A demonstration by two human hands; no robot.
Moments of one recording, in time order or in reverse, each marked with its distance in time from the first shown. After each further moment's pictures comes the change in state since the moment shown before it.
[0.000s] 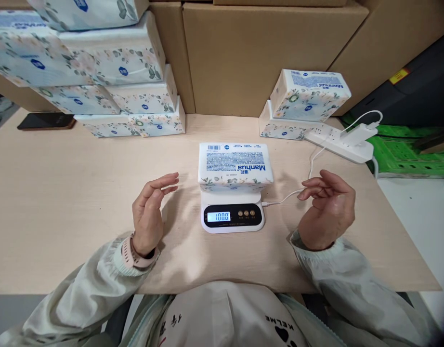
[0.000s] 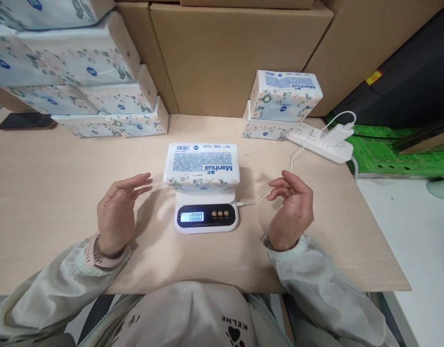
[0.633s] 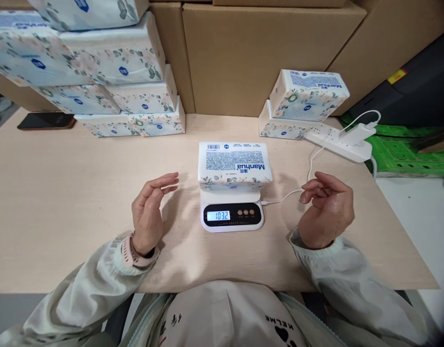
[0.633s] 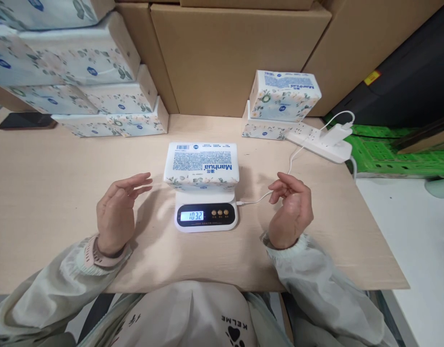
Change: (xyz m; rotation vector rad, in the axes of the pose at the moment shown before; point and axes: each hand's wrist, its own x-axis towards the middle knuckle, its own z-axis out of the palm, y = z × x) left_hand -0.001 0.003 0.001 0.025 0.003 -0.001; right_hand -0.001 -0.001 -0.001 -0.012 0.026 0.029
